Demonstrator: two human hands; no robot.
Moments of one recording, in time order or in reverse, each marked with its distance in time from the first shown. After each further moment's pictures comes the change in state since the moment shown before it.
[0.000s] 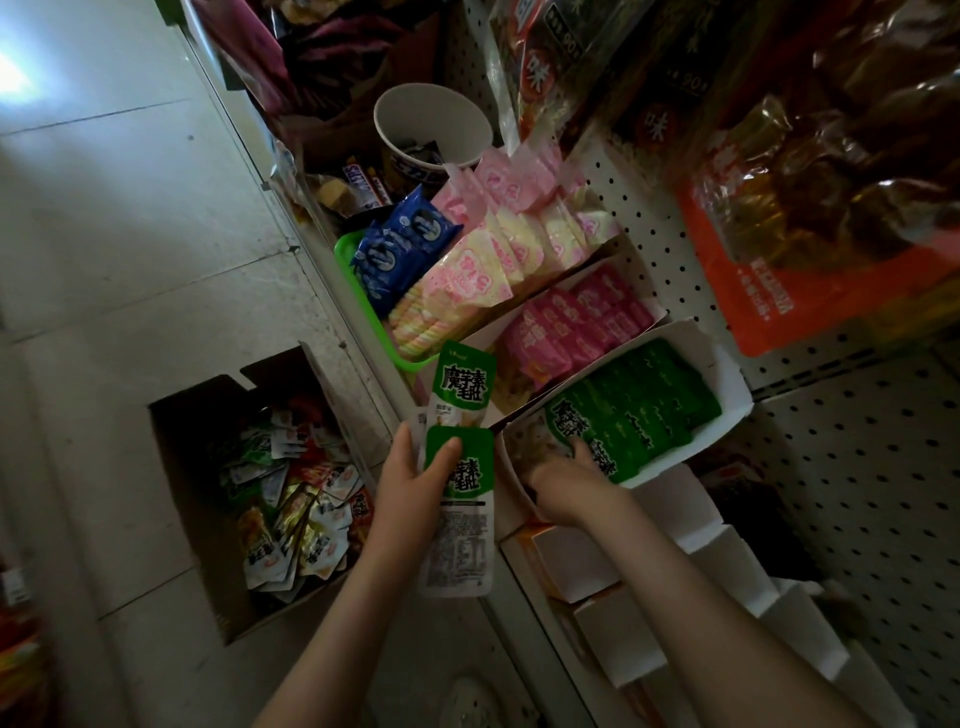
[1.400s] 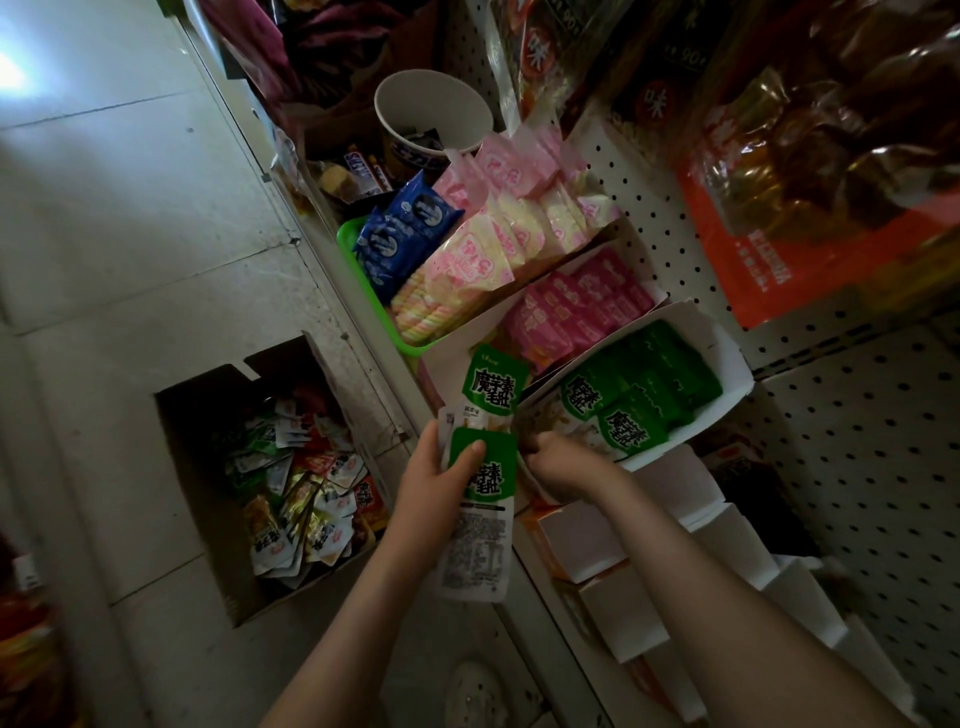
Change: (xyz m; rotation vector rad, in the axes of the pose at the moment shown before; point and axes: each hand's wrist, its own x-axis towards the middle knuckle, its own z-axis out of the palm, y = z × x) left_hand -0.016 -0.003 0.008 -0.053 -0.117 -0.047; right_hand -0.002 -0.004 -0.001 1.017 0.046 0.140
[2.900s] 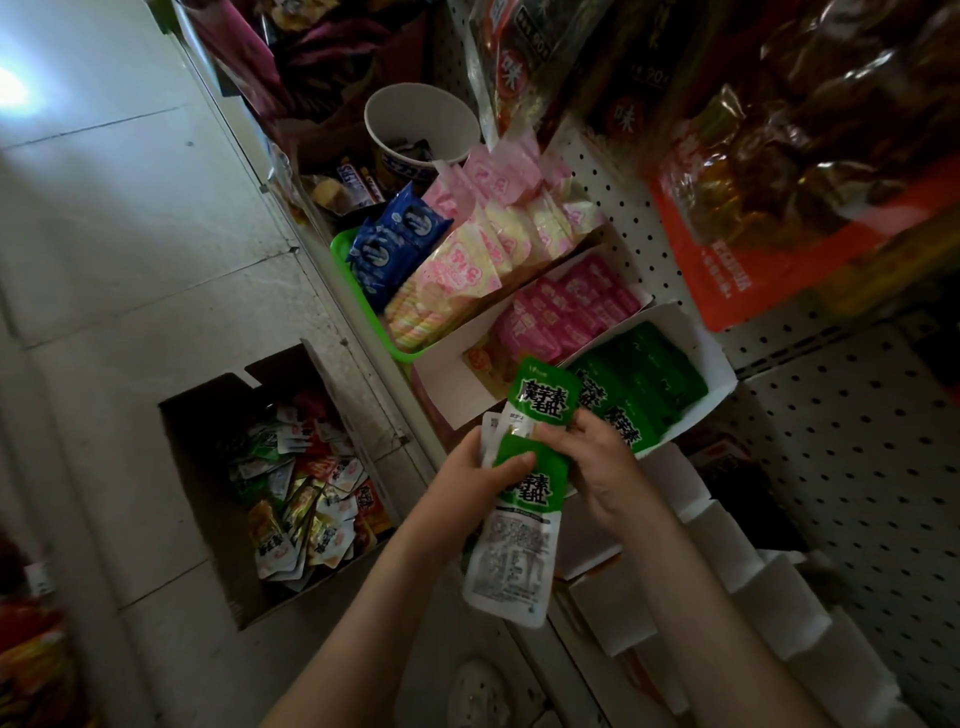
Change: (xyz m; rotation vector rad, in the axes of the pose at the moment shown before) left_hand 0.005 0.011 0.027 -0.053 -0.257 -0.218; right_hand -0.064 -0.005 -0.014 1.182 0.166 -0.245
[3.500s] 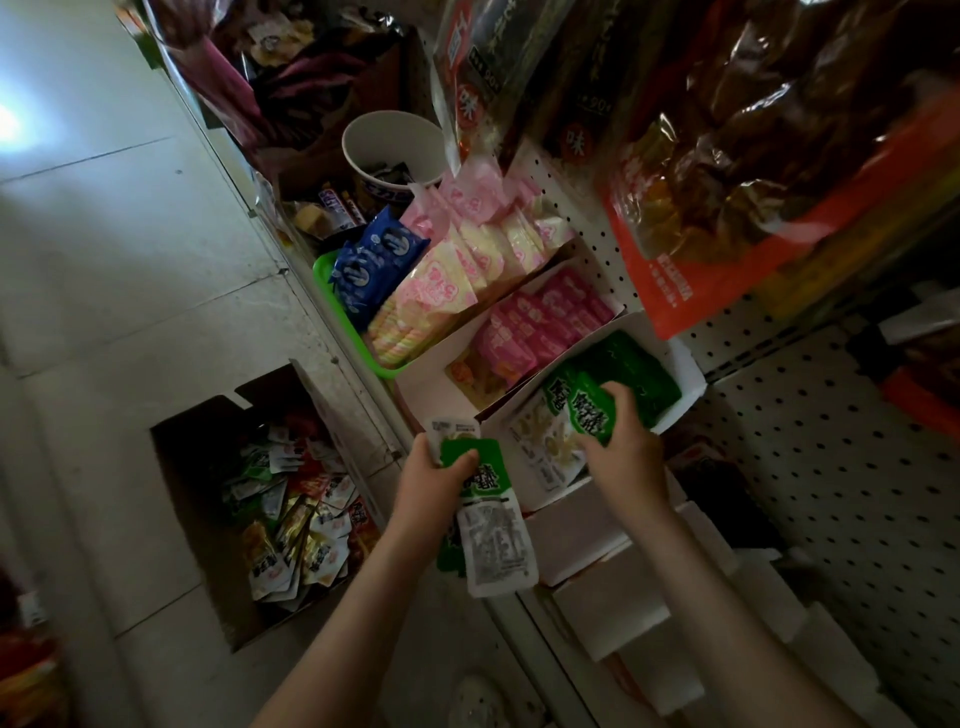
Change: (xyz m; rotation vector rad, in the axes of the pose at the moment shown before) left_hand 0.006 0.001 -0.002 0.108 0.369 0.015; right_hand 0.001 -0.011 -0.046 -0.995 0.423 -0.254
